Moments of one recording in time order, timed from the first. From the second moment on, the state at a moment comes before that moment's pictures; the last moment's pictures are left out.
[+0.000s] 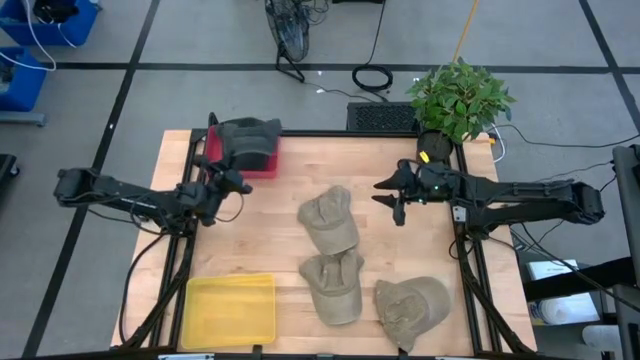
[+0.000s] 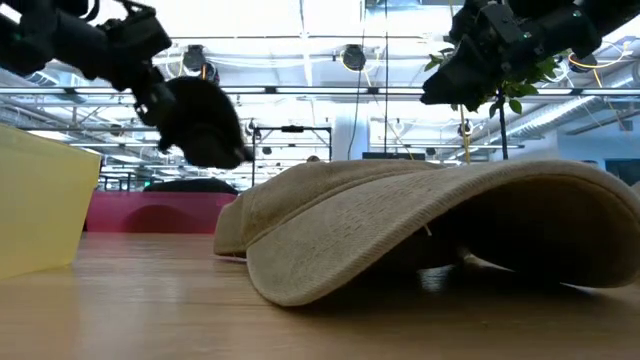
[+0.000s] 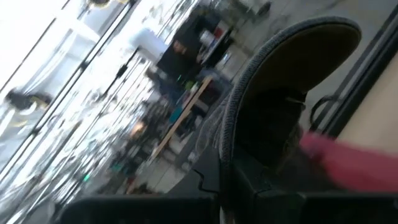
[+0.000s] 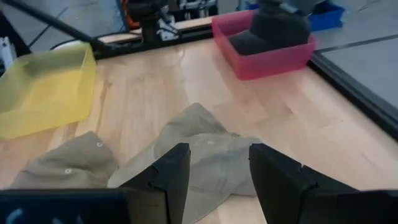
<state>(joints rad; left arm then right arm) -0.05 0.86 0.23 0.80 -1.32 1.02 -0.18 0.89 0.54 -0.02 -0.02 0.12</state>
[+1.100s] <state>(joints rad) 0.18 0.84 0.20 0.26 -1.17 0.36 -0.19 0.82 0.52 -0.04 -0.03 0.14</state>
